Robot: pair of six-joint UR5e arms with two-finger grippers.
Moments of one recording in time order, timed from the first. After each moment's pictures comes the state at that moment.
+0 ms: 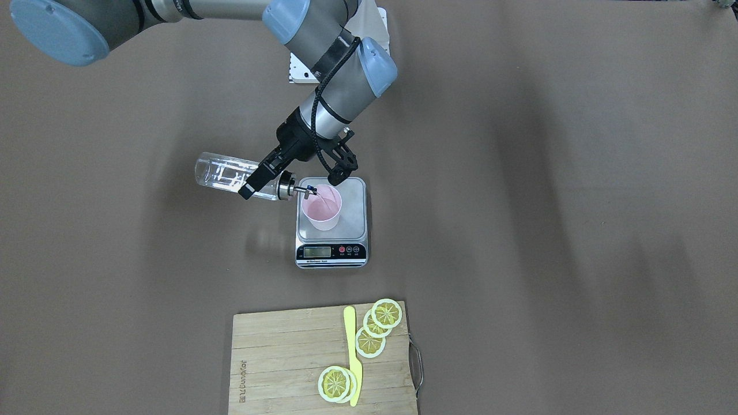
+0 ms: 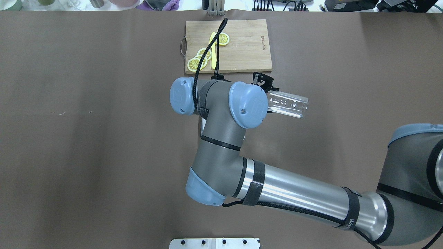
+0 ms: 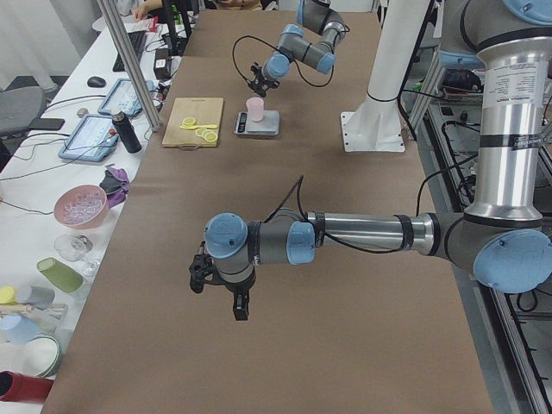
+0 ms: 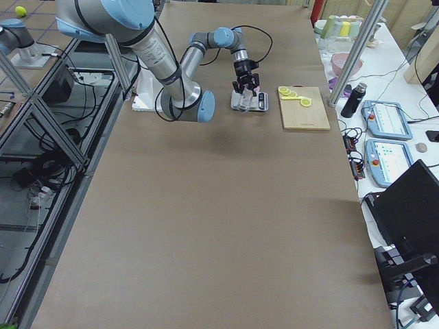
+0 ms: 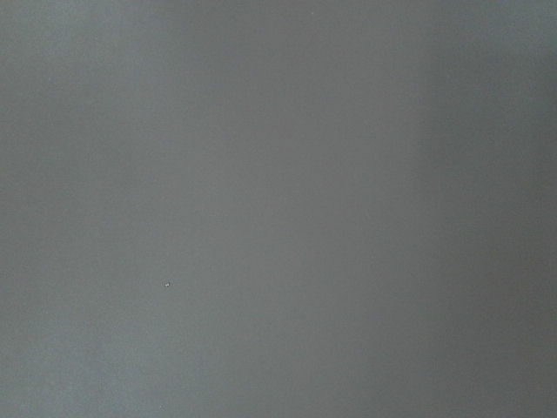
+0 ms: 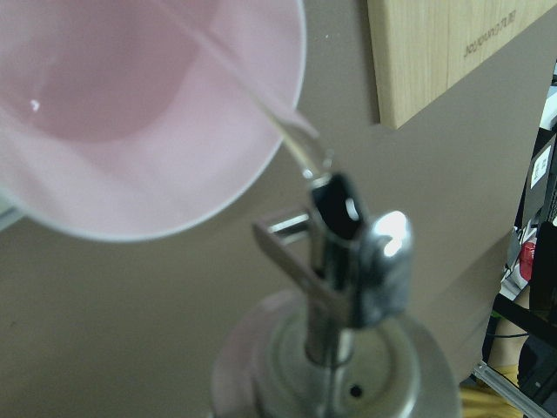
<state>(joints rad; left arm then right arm) -1.60 -1.54 -1.62 -1.50 -2.35 0.00 0.46 -0.59 1.49 -2.36 1.28 0.15</state>
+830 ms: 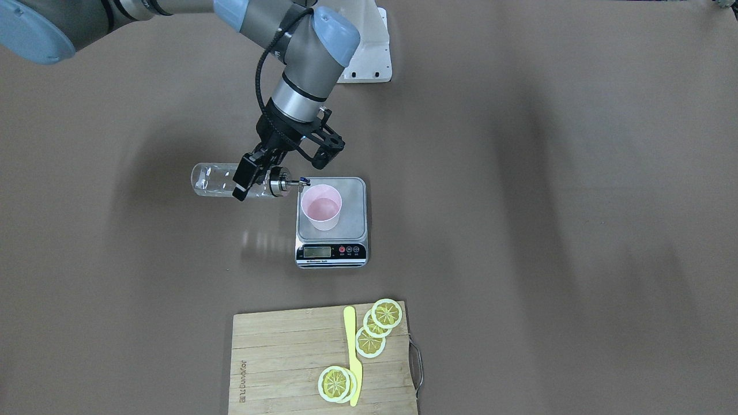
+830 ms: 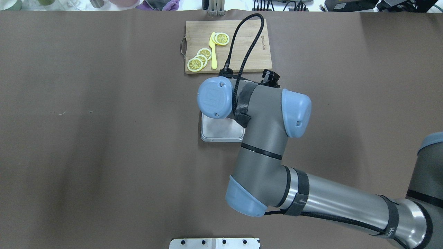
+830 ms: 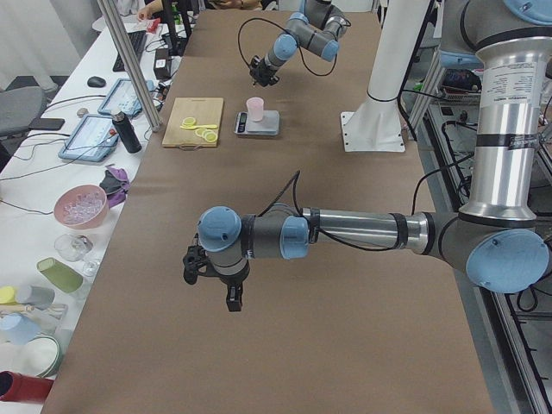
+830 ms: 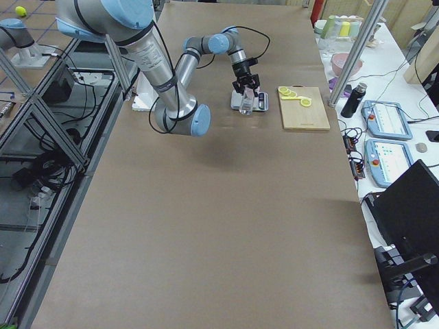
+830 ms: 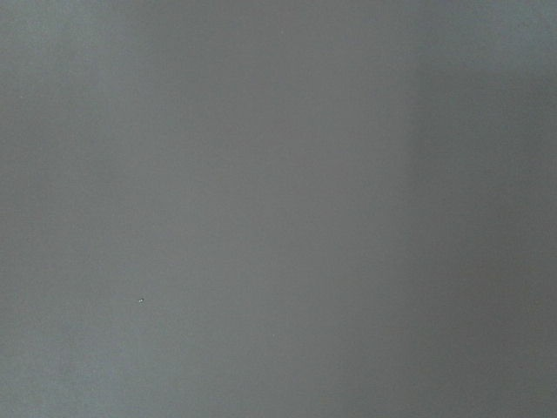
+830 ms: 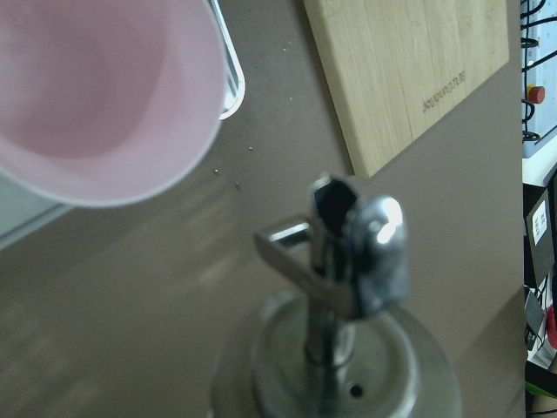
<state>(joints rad) -1.60 -1.58 -1.62 -1.49 -2.39 0.00 0.49 -0.77 1.74 -2.16 1.29 0.14</state>
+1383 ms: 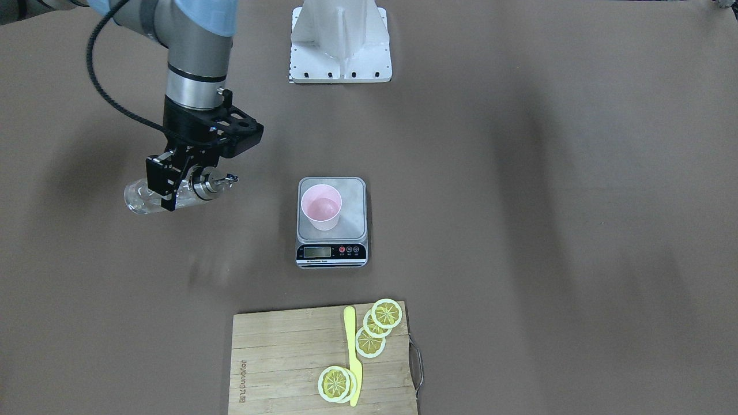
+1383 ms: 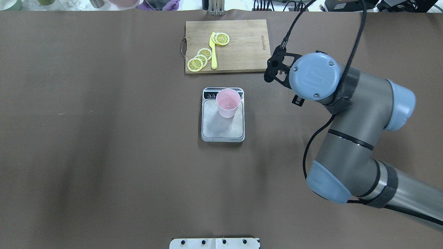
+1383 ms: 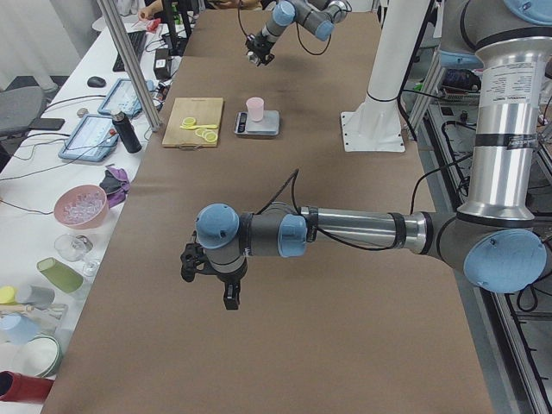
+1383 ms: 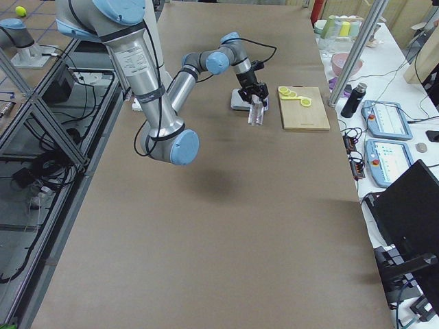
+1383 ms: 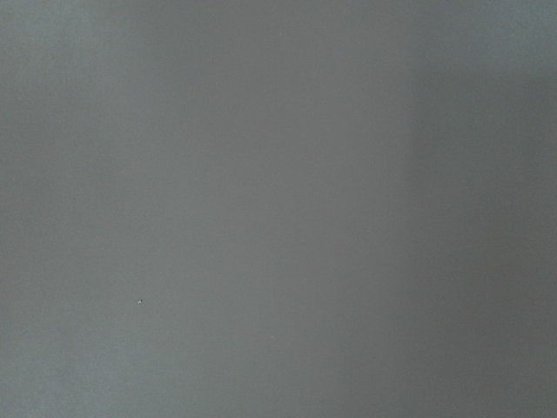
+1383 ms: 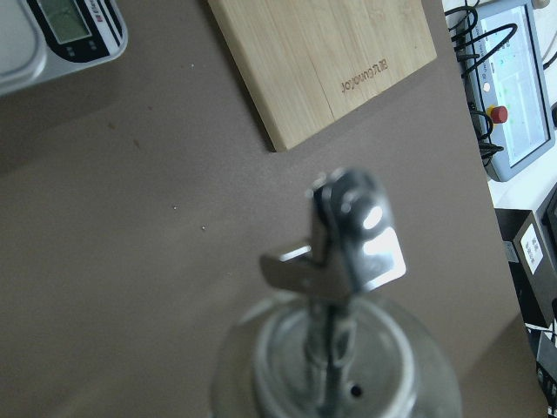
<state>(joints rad) -1.60 -1.58 -1.62 -1.50 -2.39 -0.01 0.65 -1.08 1.98 -1.82 1.42 -0.01</state>
